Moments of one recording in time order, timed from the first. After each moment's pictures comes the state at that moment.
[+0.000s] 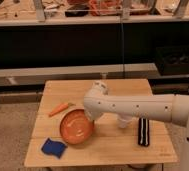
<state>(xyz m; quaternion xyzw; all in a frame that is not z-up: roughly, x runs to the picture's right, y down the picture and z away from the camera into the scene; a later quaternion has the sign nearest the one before) 0.001 0.169 0.800 -0.14 -0.24 -0.76 0.59</state>
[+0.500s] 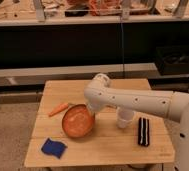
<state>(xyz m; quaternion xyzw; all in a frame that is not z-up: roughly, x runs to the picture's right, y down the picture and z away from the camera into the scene) 0.004 0.139 0.816 -0.14 -0.24 -0.76 0.59</state>
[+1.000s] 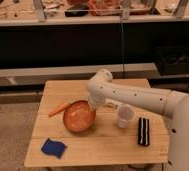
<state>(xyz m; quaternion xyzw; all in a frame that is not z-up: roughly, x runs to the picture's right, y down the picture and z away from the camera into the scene) 0.009 0.115 0.844 -0.14 -0.25 -0.75 0.60</state>
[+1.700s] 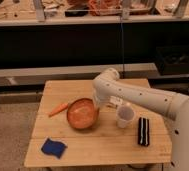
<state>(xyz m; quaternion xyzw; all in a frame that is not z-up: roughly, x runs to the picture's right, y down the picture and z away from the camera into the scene) 0.049 0.120 0.847 -0.15 -0.27 -0.72 0.63</state>
